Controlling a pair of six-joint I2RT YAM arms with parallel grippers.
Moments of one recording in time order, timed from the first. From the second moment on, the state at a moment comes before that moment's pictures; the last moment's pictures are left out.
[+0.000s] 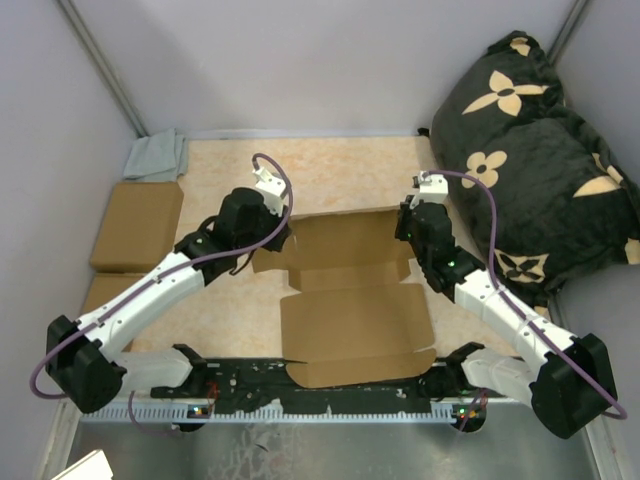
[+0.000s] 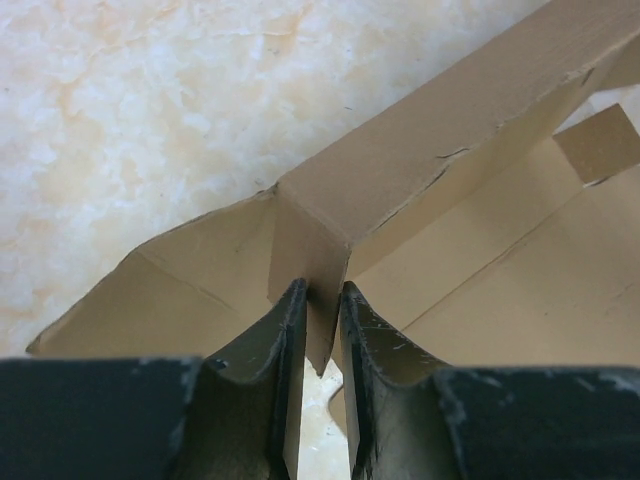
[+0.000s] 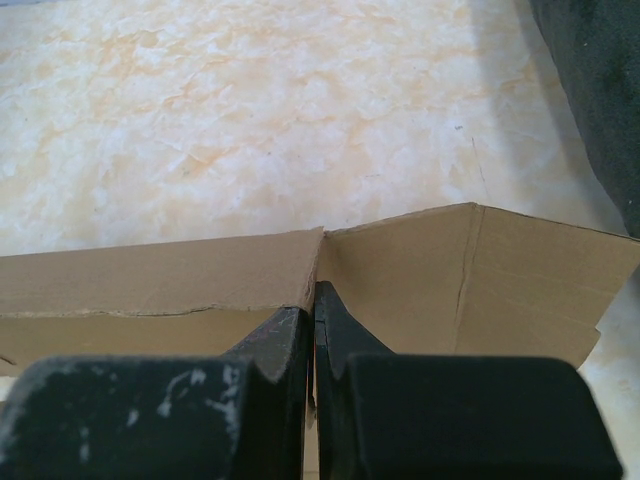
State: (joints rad) left arm -0.68 1.20 1.00 -0.33 -0.08 -0.14; right arm 0.52 1.06 0.71 0.01 0.38 0.30
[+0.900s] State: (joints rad) left arm -0.69 1.28 1.08 -0.38 -0.19 -0.27; right arm 0.52 1.05 0.71 -0.01 0.34 0.33
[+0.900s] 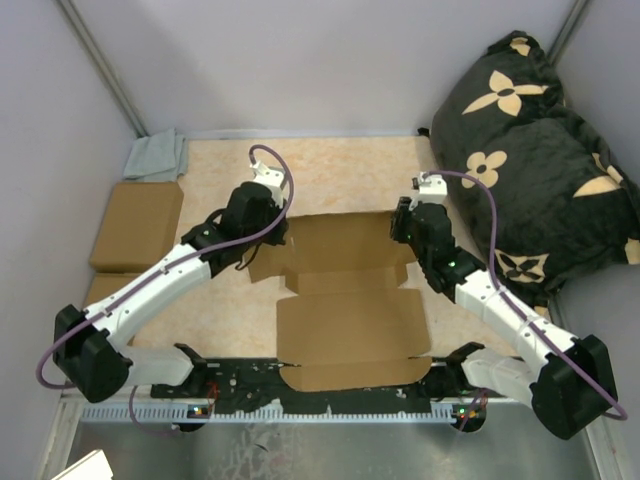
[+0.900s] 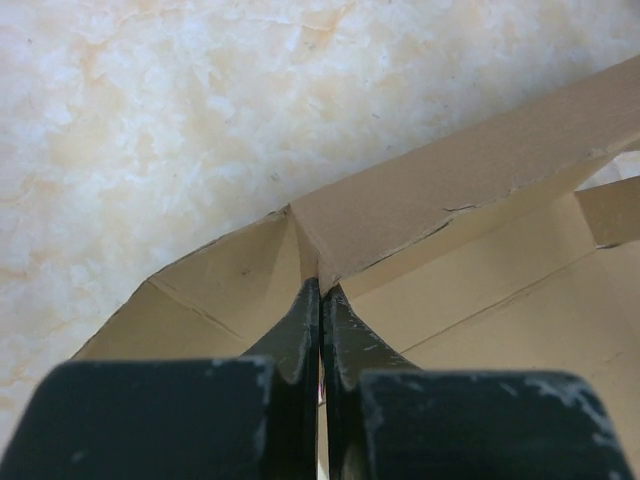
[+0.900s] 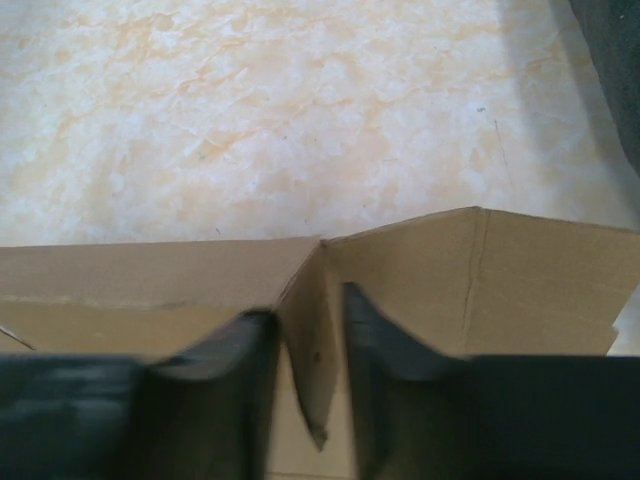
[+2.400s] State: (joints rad) left arm -0.74 0.75 0.11 0.79 -0.56 -0.21; right arm 0.29 1.06 0.76 -0.17 0.15 0.25
